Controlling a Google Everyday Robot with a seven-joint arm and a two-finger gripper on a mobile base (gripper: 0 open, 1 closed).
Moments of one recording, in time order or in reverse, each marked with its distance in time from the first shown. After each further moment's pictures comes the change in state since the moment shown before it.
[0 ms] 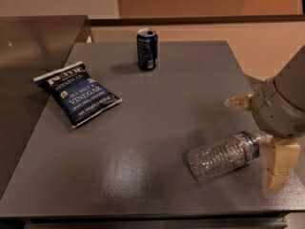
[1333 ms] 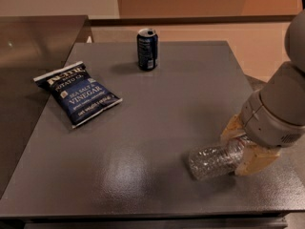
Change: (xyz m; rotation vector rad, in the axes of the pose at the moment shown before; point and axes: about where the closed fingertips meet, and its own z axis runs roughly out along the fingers) arm -0.006 0.009 0.025 -0.041 0.017 -0.046
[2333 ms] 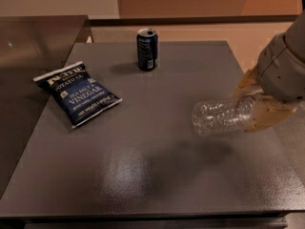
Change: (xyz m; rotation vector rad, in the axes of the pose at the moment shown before) arm -0.010 -0.039 -0.085 0.135 0.016 0.027
